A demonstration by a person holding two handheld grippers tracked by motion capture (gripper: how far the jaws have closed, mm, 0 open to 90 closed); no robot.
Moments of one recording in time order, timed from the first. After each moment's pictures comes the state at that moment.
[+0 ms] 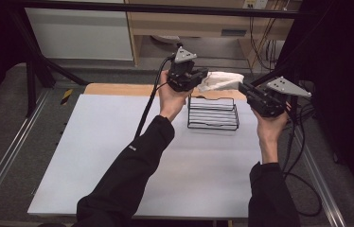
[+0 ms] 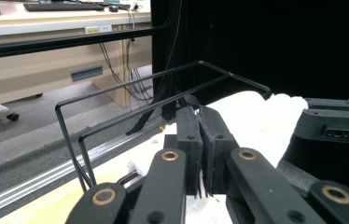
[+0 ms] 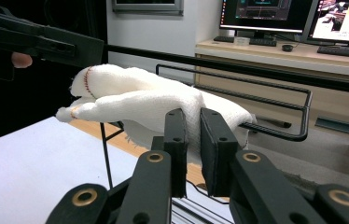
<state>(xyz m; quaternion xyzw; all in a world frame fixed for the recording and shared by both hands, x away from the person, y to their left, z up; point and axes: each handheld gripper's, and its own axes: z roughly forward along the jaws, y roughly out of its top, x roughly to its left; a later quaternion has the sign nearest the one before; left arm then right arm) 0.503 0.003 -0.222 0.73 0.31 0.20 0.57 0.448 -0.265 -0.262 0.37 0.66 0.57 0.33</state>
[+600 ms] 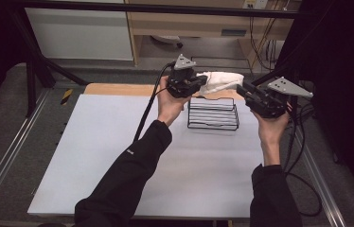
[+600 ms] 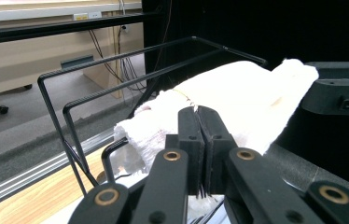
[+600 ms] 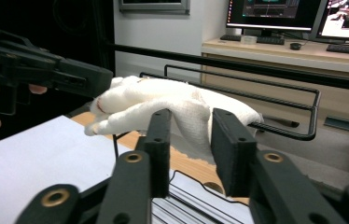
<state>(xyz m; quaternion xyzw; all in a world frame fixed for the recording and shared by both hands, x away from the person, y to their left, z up) 0.500 0.005 -0.240 0.75 0.30 0.18 0.56 0.443 -0.266 -0.259 0.36 0.66 0.57 0.32</state>
